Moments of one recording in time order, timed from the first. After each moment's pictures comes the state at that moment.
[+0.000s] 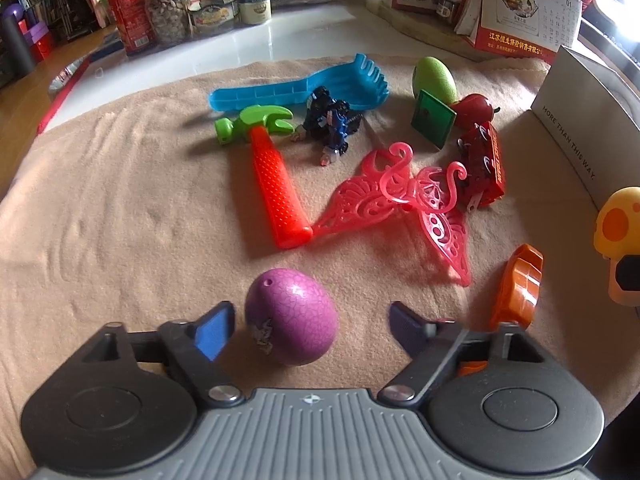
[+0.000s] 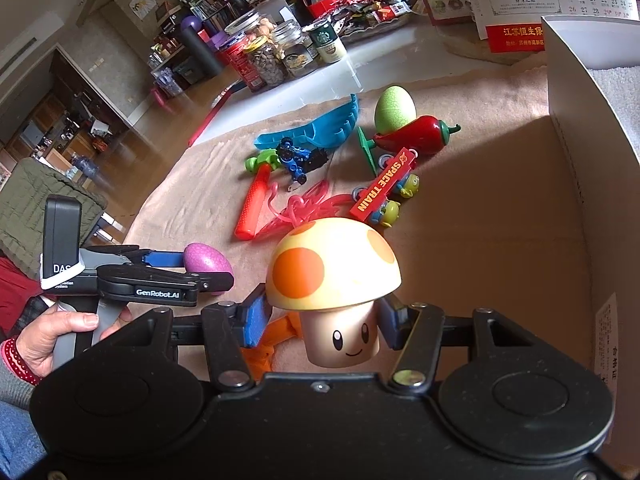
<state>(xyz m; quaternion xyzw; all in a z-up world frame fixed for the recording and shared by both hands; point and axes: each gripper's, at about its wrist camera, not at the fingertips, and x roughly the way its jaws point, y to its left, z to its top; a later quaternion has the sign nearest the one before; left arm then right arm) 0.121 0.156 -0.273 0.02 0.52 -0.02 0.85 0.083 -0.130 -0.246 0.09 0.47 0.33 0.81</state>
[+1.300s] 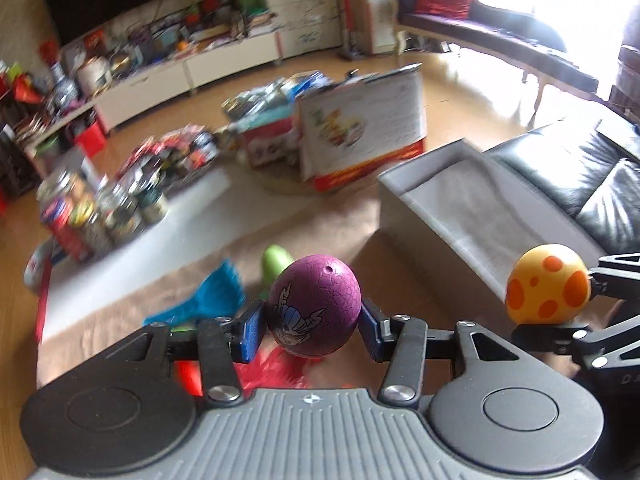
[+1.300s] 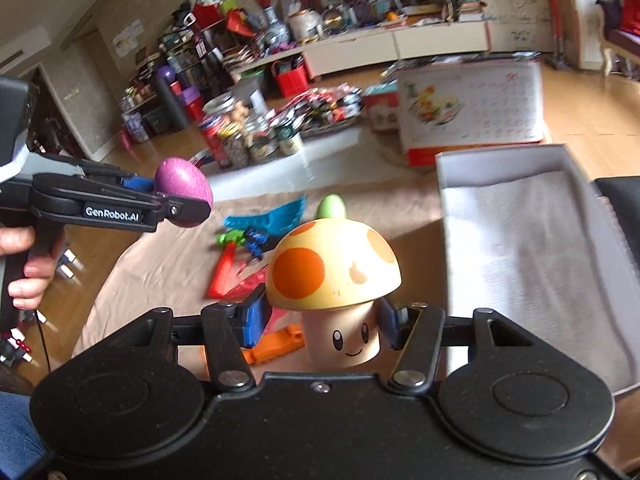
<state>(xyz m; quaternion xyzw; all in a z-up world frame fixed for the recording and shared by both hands) 0.123 -0.024 -0.061 0.14 0.39 -0.14 0.90 0.040 -0.216 -0.125 0.05 0.38 0.25 0.89</state>
